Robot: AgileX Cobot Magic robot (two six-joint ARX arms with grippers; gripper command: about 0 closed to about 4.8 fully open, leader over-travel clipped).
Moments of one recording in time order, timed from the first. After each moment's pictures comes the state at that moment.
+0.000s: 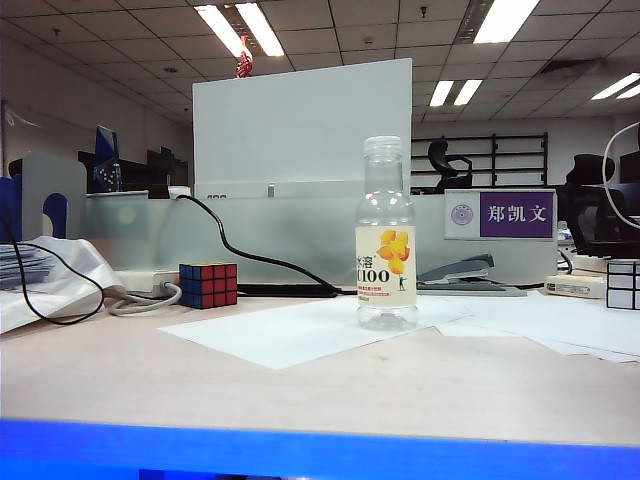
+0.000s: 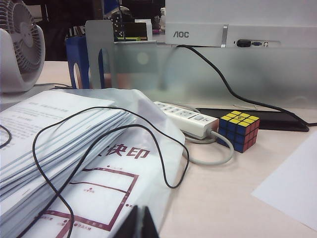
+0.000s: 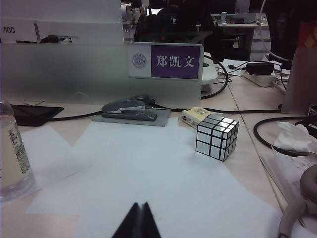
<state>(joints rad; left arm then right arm) 0.01 0.00 0.01 0.05 -0.02 0.05 -0.02 0.00 0.01 0.04 -0.02 0.02</state>
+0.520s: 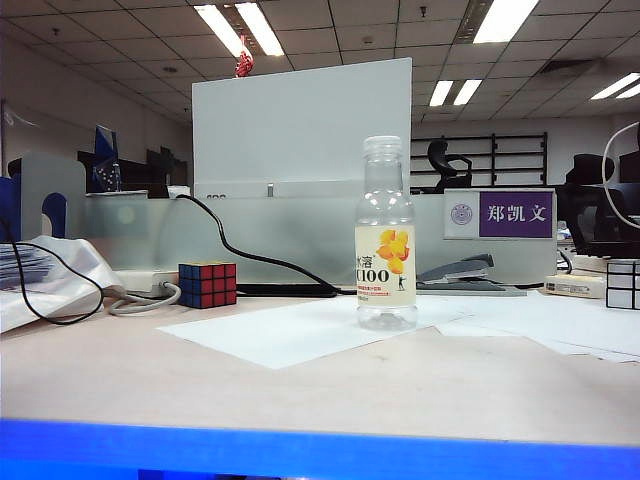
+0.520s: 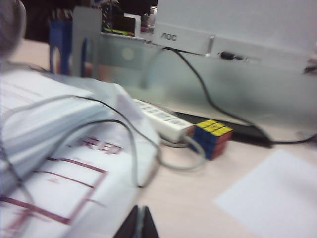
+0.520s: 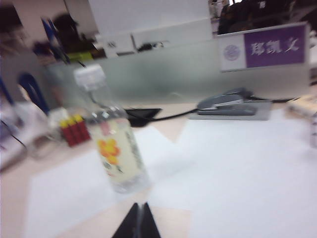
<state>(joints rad) 0.01 0.00 0.01 0.05 0.05 -0.15 -0.02 0.00 0.01 0.07 -0.35 0.29</state>
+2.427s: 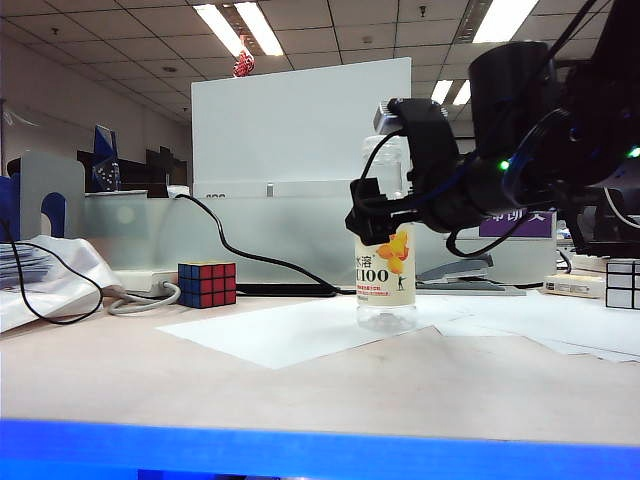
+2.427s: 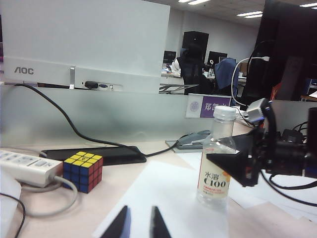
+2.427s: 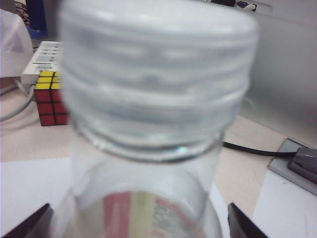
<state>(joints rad) 0.01 0.00 0.01 0.24 0.51 -0.18 0.44 1.87 0.80 0.96 -0.06 -0.13</state>
